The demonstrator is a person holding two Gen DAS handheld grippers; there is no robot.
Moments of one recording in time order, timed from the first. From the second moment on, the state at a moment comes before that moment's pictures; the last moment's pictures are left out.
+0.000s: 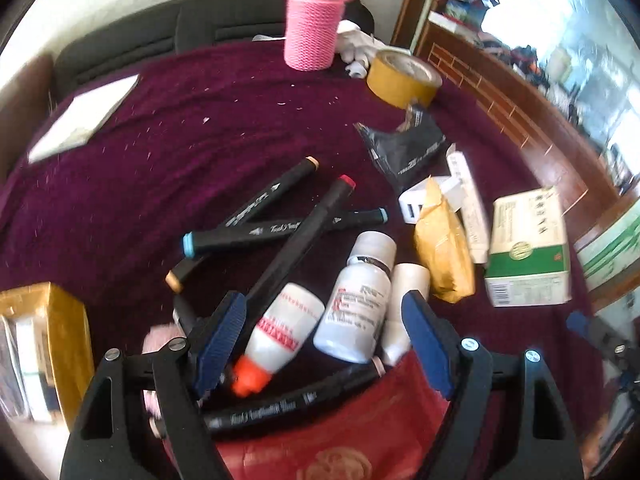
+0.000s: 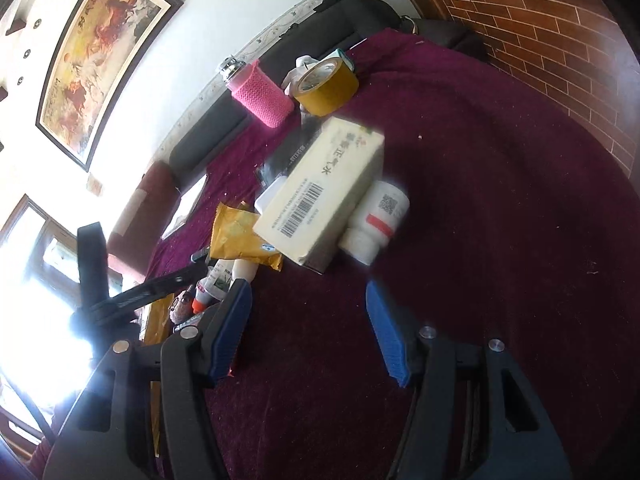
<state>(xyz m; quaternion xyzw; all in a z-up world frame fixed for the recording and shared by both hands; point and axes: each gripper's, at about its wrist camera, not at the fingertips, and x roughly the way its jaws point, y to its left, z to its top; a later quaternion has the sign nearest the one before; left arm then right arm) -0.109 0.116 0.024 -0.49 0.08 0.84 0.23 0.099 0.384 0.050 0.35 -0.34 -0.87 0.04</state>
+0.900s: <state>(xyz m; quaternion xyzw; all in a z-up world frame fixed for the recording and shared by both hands) -0.074 0.125 0.034 -0.46 0.07 0.84 0.29 0.083 0.375 0.017 0.38 -0.32 -0.87 0.03</state>
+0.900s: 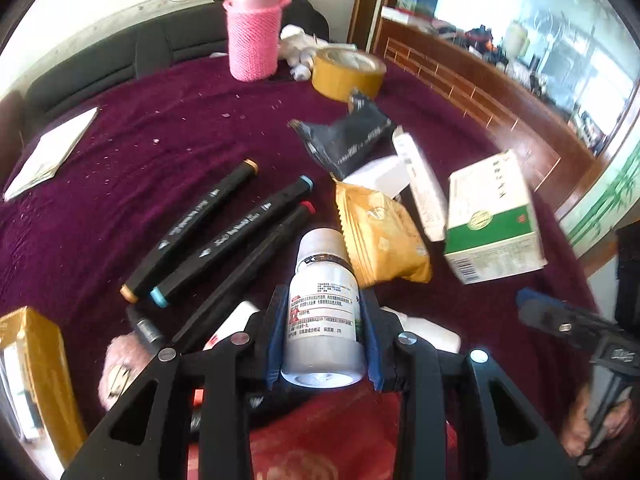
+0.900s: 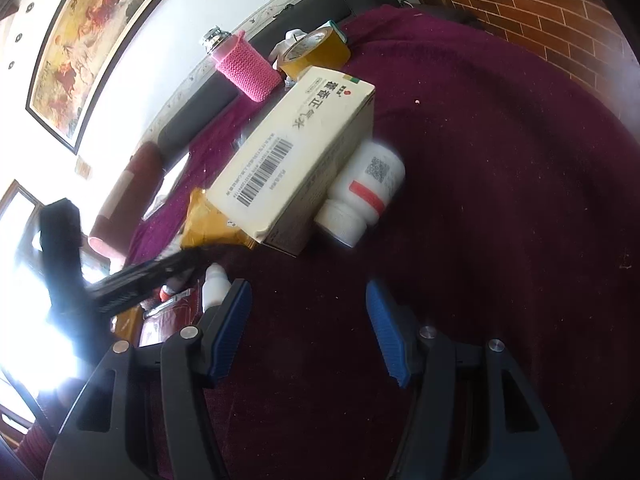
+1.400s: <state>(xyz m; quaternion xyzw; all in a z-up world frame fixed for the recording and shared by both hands) 0.009 -0.024 0.118 -0.36 -0.06 0.88 0.29 0.050 0.300 0.074 0.44 -0.21 -0.86 0.13</state>
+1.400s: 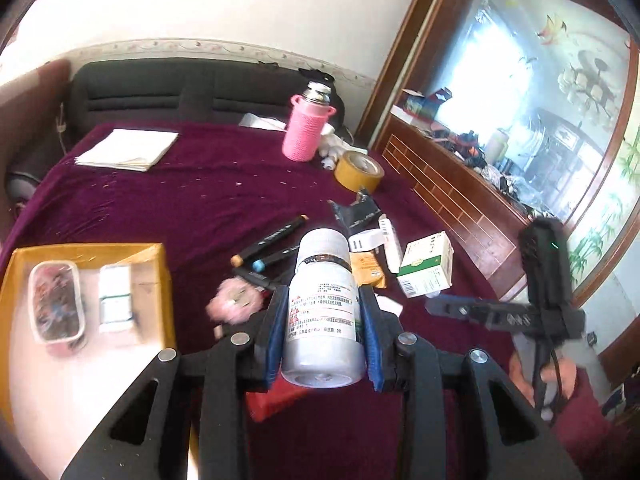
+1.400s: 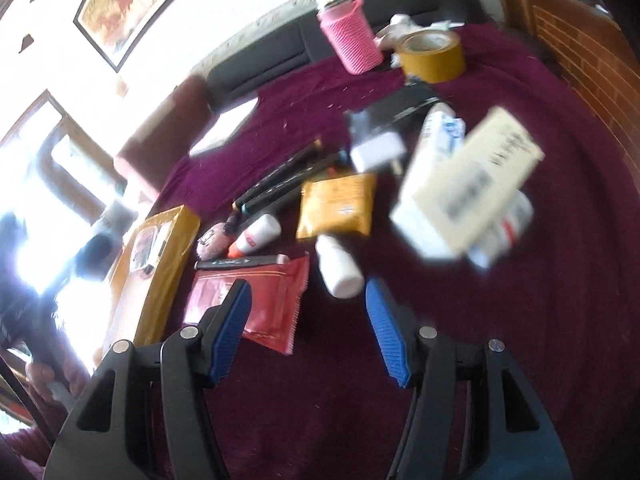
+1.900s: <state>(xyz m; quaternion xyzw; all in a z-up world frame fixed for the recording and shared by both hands) 0.045 -0.161 0.094 -0.36 -0.14 0.90 0.19 -0.027 0.241 0.024 0.55 -0.01 -0.84 -0.01</state>
